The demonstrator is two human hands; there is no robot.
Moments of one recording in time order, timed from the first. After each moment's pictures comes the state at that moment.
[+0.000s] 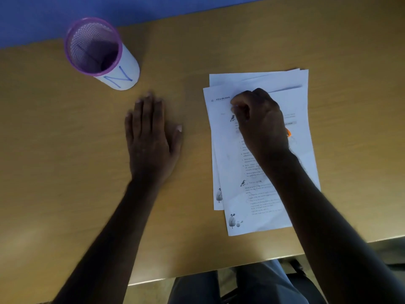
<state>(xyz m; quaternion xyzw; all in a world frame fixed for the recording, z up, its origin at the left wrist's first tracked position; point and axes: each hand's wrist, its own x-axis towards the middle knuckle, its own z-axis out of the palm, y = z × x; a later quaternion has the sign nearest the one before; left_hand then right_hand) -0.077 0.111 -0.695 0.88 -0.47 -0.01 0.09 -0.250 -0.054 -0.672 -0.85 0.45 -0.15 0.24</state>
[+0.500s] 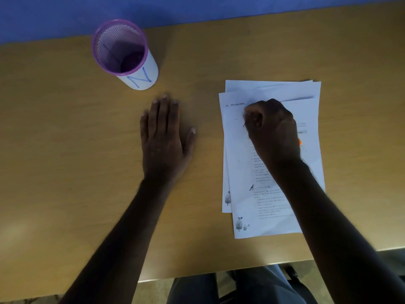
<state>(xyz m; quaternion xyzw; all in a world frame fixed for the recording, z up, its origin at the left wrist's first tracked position) -0.073 0.112 -0.695 0.87 -0.47 -0.01 0.10 -0.245 -0.049 -0.659 -0.85 0.47 -0.11 0.21</state>
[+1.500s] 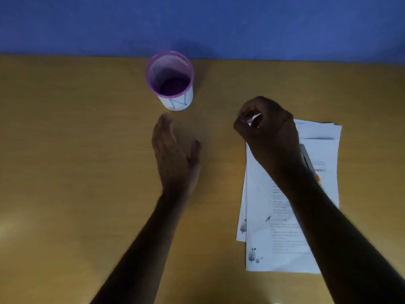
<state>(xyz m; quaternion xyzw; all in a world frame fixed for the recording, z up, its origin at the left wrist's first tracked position) -0.055 0.116 -0.696 0.88 -0.29 -0.01 0.38 -0.160 -0.042 -0.607 -0.85 0.41 -0.14 0.30</state>
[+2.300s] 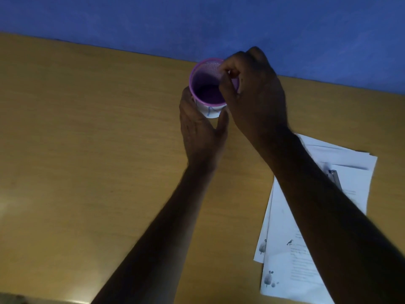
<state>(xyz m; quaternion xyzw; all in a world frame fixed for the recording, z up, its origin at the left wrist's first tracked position) 0.001 0.062 -0.684 0.82 -0.22 0.03 0.53 -0.032 -0.042 -0.602 -0.92 0.24 -0.22 0.23</state>
